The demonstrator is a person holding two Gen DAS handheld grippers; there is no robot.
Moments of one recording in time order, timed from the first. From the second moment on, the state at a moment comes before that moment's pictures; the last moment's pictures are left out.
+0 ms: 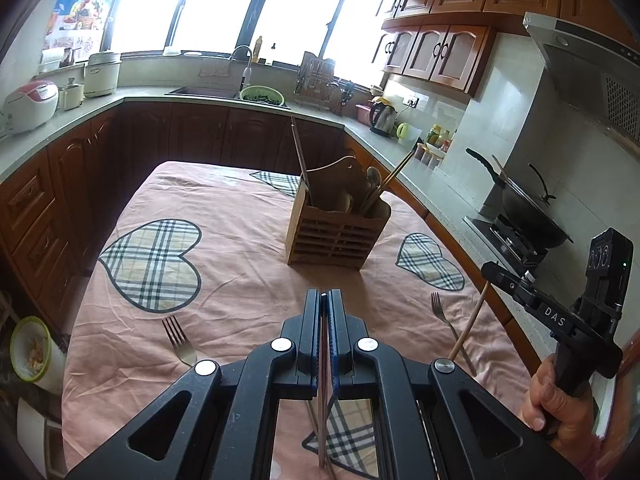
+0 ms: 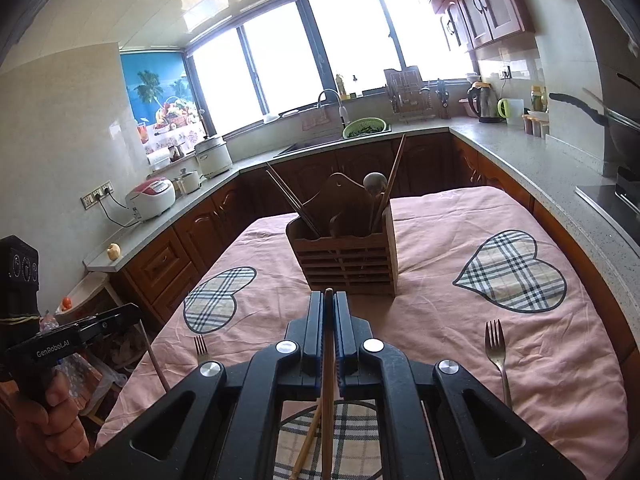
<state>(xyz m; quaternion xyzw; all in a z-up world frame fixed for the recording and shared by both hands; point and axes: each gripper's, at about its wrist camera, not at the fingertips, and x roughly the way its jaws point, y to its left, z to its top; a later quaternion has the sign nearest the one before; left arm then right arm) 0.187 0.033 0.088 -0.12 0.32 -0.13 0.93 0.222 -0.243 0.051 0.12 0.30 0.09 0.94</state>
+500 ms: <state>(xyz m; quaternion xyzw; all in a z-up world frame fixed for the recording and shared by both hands) 0.193 0.043 0.104 -0.12 0.29 -0.13 0.94 0.225 -0.251 0.064 0.12 0.27 0.09 0.95</state>
